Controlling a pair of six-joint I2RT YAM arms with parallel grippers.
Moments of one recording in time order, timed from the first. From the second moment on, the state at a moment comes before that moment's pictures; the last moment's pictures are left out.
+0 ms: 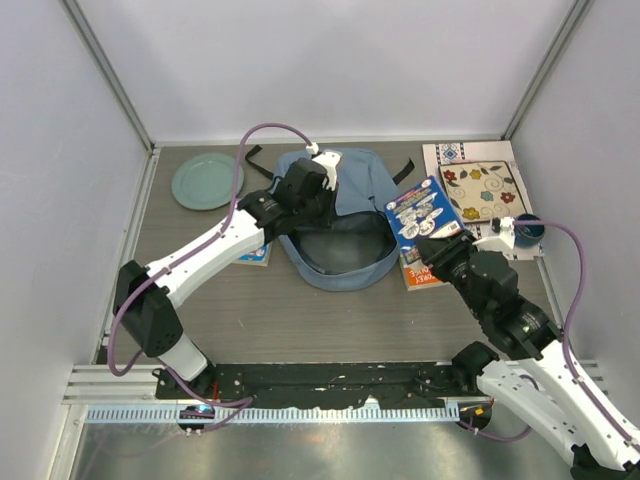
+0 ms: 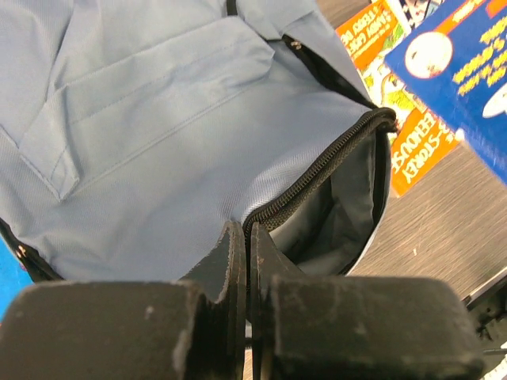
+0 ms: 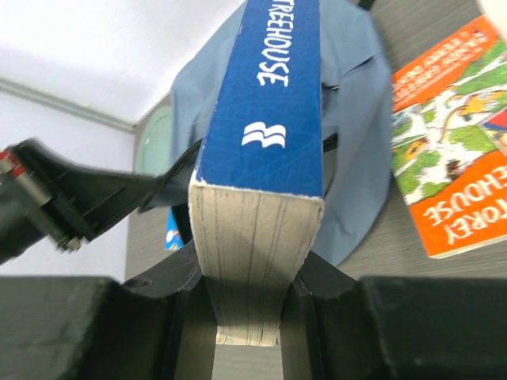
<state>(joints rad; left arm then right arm) -0.77 1.59 1.45 -0.51 -0.05 -0.31 0.59 0.52 0.67 -0.46 0.39 0.96</state>
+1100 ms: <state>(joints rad) -0.76 1.68 1.61 -0.54 -0.21 -0.51 0.59 0.47 0.81 -0.50 -0.17 0.91</state>
